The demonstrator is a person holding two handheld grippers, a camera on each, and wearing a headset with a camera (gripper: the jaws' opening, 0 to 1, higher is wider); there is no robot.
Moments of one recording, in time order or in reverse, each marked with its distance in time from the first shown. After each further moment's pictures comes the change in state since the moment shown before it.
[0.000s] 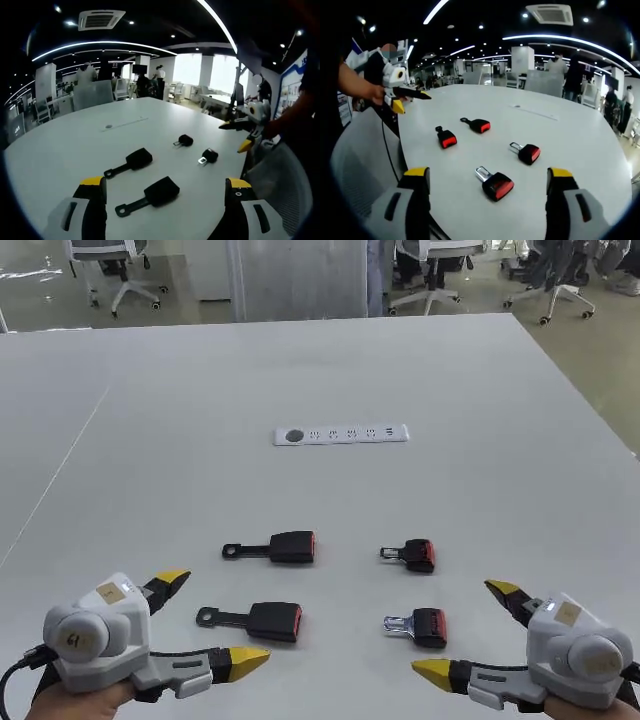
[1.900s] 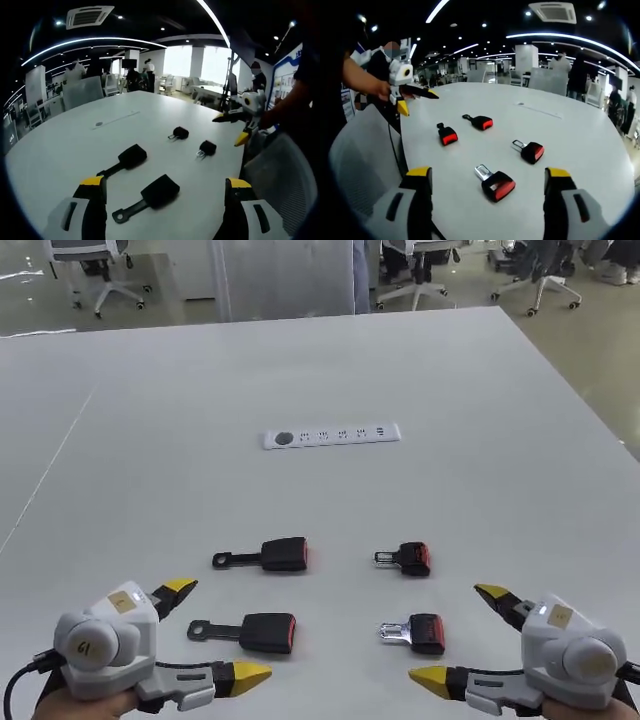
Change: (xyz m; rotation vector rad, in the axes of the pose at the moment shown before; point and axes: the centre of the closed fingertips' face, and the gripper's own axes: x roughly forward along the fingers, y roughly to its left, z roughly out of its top) left arm 0.026 -0.002 -0.008 0.062 0.069 -0.075; right arm 0.011 -0.002 -0.008 -0.012 0.017 0.041
